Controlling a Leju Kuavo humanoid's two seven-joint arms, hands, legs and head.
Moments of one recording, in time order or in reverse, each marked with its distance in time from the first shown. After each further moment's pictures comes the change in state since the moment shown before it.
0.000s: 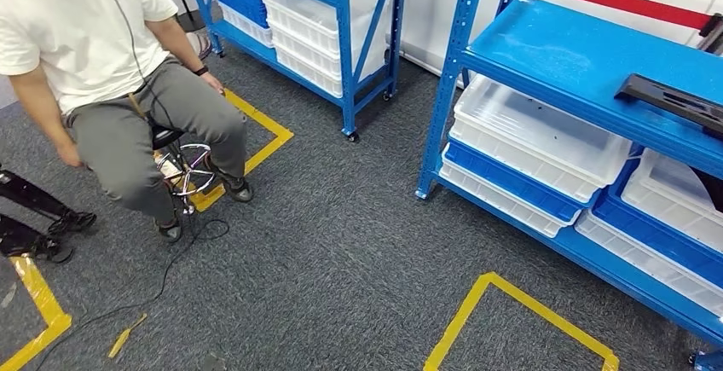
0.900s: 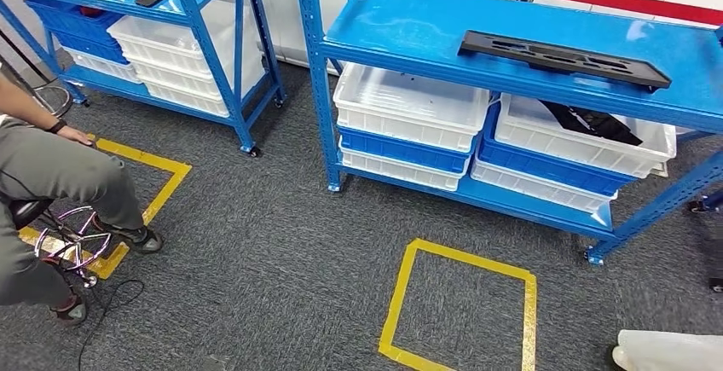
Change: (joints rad) left arm 0.000 -0.004 0.012 -0.001 -0.012 0.003 0.003; right arm -0.005 0.001 -0.001 -0.001 0.007 0.007 0.007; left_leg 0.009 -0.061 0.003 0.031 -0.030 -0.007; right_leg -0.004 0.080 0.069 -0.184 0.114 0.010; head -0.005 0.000
